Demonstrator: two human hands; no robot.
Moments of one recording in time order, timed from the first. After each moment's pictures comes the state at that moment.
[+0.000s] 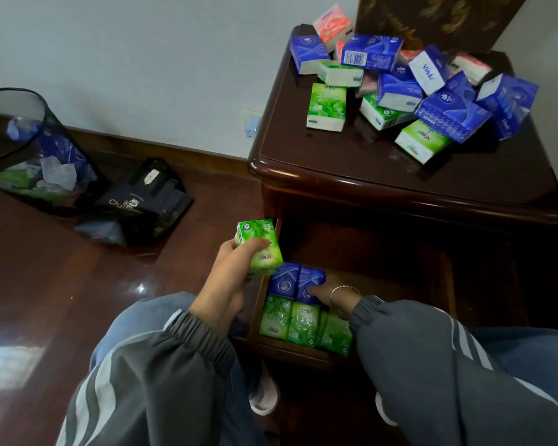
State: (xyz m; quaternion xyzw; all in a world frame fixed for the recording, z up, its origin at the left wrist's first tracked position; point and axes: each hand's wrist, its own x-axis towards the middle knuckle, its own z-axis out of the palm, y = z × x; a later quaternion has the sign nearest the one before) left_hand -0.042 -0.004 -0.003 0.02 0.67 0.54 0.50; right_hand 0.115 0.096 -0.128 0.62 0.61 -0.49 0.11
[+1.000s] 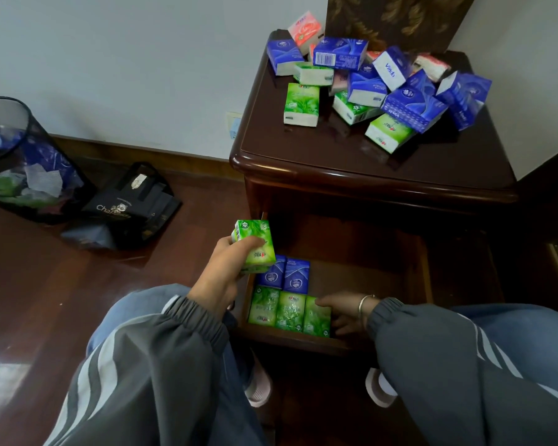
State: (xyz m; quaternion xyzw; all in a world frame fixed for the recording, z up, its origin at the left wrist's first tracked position) left_hand -0.028 -0.005 -0.001 0.04 0.68 0.52 0.52; right_hand 0.181 0.074 -0.095 0.61 0.44 -0.63 0.20
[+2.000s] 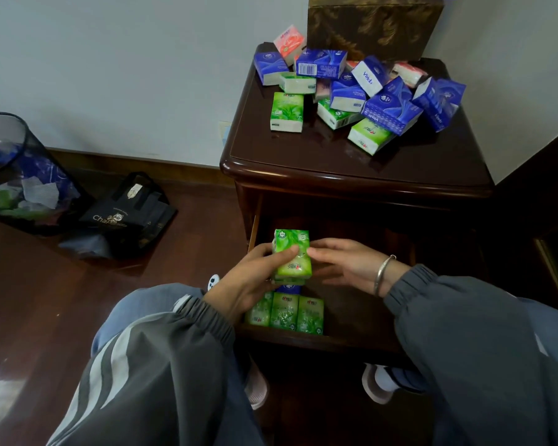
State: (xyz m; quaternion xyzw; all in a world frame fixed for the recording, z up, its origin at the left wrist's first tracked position) left_hand 0.016 -0.003 0.012 0.14 0.59 0.46 0.65; right_hand 0.175 0.096 0.022 0.45 0.52 -0.72 -0.01
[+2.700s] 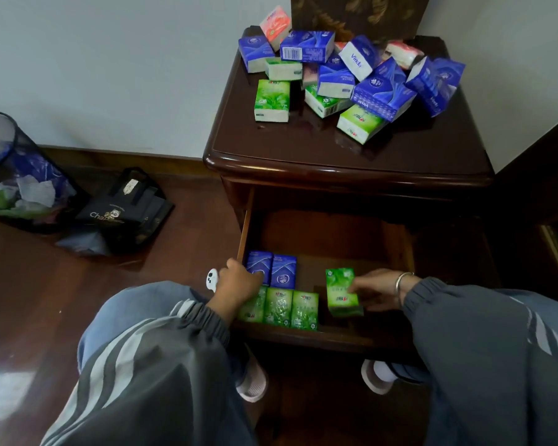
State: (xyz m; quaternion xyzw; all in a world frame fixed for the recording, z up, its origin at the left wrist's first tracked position) left_hand 0.011 -0.006 -0.031 0.25 0.87 0.14 0.41; right_hand 0.251 0.122 -0.055 0.64 0.45 -0.61 0.13
